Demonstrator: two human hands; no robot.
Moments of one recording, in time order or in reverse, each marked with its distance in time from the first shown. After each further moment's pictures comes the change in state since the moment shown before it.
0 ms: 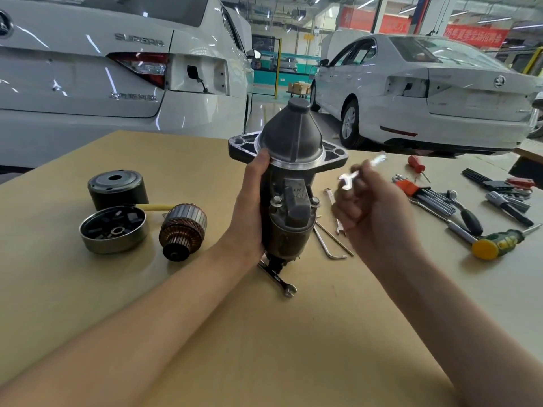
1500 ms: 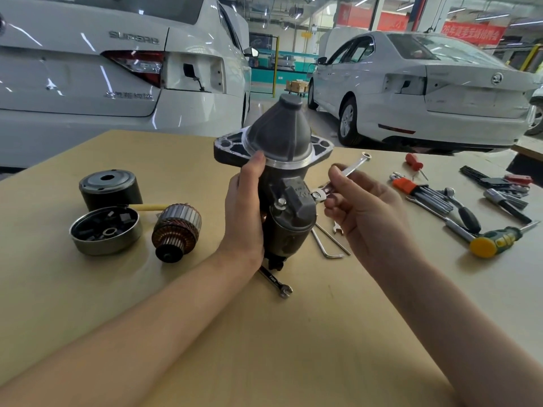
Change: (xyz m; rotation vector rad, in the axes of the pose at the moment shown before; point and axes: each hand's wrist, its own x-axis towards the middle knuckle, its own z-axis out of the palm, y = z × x) left_hand -0.009 0.000 0.011 0.040 0.250 0.078; right_hand -0.009 -0.001 0.001 -0.194 0.030 -0.020
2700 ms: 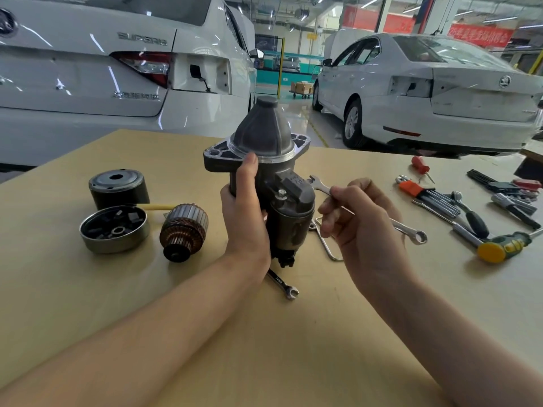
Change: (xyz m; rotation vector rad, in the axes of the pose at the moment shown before) left_hand -0.005 0.003 0.002 -0.151 0.222 -0.080; right_hand -0.006 0.015 0.006 0.054 -0.055 -0.085
